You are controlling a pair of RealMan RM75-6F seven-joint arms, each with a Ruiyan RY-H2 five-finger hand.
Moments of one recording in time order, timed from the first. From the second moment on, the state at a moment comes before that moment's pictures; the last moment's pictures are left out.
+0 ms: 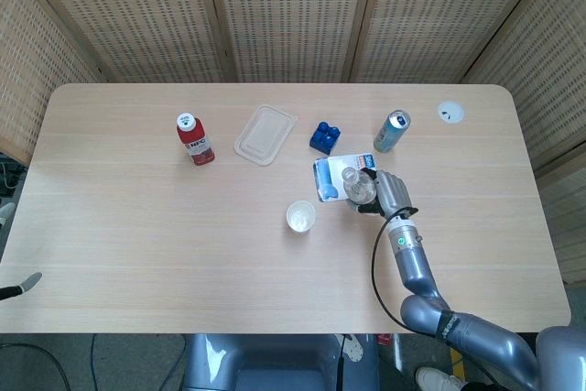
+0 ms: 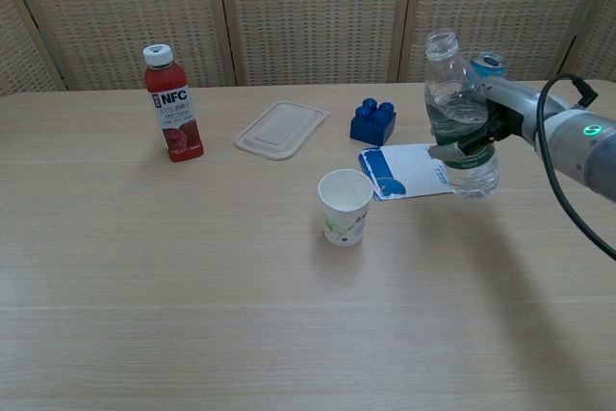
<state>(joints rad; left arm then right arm) -0.04 -0.96 -0.05 -1.75 1.44 1.49 -0.04 0.65 -1.72 0.42 -1.24 -0.95 0.88 0.03</state>
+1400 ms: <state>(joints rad) -0.04 -0.97 -0.05 -1.75 1.43 1.49 -0.03 0.62 -1.89 0.35 -0.96 -1.18 0.87 0.56</state>
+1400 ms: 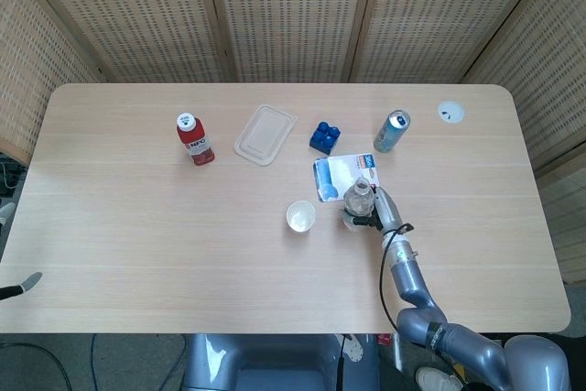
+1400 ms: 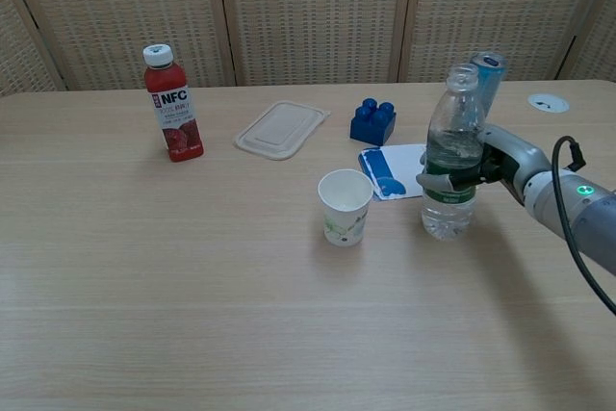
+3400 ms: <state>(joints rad) 0.00 -0.99 -0.01 -1.74 1.54 1.58 0.01 0.27 -1.30 0.06 -1.34 -1.55 1.48 0.09</state>
